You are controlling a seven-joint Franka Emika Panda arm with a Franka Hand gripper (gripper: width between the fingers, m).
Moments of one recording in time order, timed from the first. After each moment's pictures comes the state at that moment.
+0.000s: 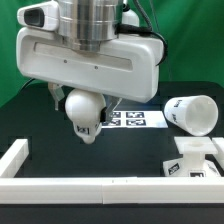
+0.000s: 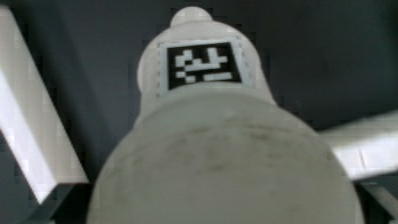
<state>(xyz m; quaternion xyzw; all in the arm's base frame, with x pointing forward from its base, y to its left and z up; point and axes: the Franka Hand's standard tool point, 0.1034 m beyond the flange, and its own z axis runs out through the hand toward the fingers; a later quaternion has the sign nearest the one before) 0.628 -0.086 0.110 0.98 -0.18 0.00 0.06</state>
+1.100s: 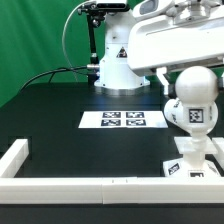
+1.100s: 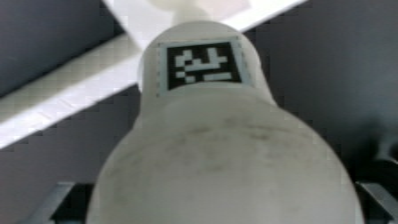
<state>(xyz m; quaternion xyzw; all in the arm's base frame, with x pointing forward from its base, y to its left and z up) 0.635 0.076 0.145 0.92 -0.22 0.32 -0.04</state>
